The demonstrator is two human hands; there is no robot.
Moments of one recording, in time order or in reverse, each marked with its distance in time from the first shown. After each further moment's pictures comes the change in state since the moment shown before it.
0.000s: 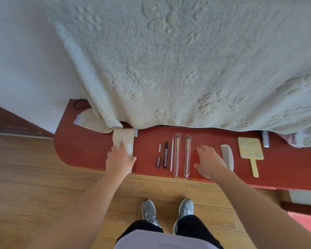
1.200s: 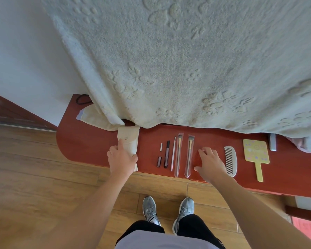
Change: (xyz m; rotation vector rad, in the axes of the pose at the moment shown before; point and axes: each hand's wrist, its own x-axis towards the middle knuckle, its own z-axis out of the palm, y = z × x) left_hand -0.013 0.009 0.009 -0.322 0.150 -0.106; right_hand 0.008 0.007 0.025 0.061 0.056 0.010
